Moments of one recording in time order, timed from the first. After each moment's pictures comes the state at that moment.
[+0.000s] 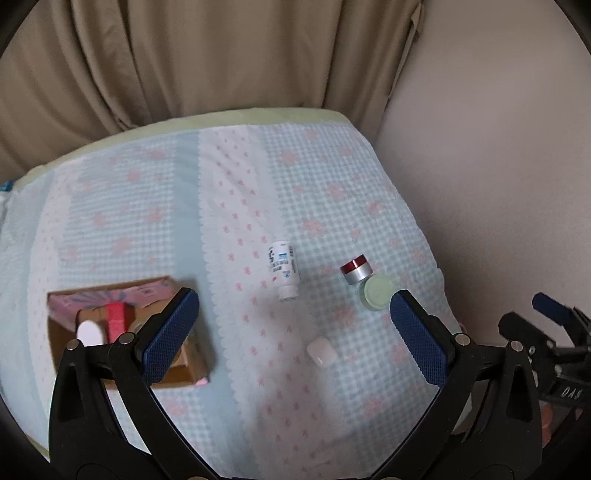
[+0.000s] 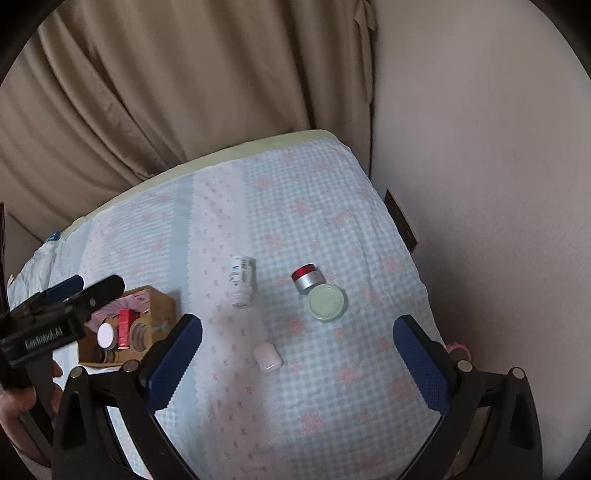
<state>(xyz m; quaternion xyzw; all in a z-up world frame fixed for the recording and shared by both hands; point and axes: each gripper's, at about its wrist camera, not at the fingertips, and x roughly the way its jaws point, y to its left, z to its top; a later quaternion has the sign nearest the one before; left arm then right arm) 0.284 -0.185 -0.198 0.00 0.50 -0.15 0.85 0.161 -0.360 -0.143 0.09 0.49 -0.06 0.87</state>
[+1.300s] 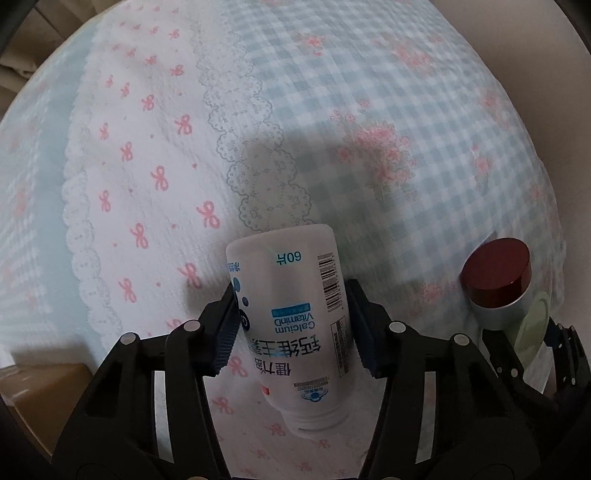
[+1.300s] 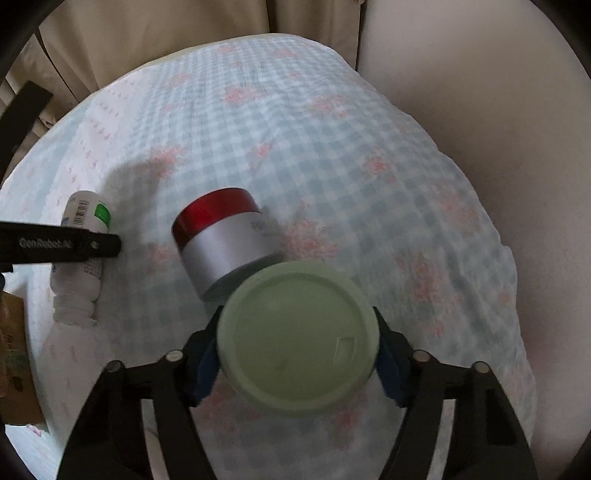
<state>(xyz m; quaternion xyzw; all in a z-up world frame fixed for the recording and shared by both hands) 0.456 -0.260 -0.503 0.08 0.65 -0.15 0.74 0.281 -0.385 -0.433 0.06 0.55 -0.13 0.83</state>
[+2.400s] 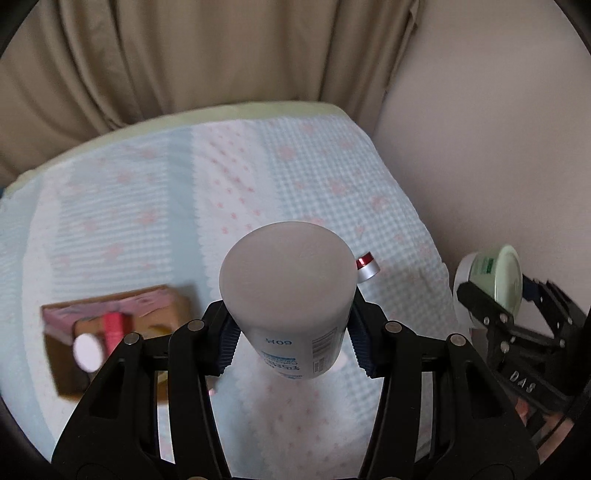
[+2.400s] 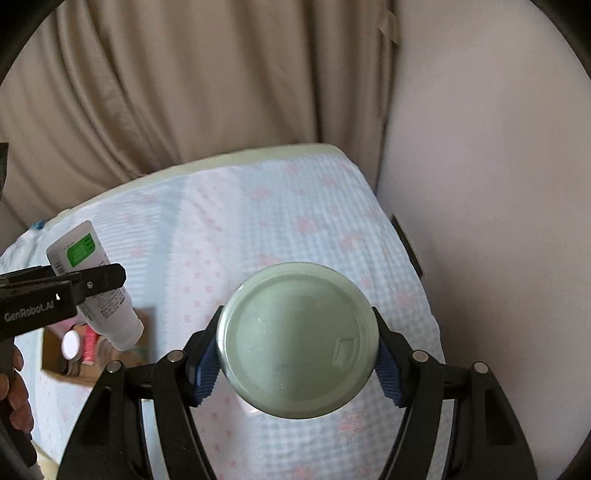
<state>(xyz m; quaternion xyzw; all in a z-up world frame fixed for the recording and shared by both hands) 0.291 -0.162 -0.203 0.00 0.50 -0.16 0.85 0.205 -0.331 -0.190 0.03 0.45 -0.05 0.89</state>
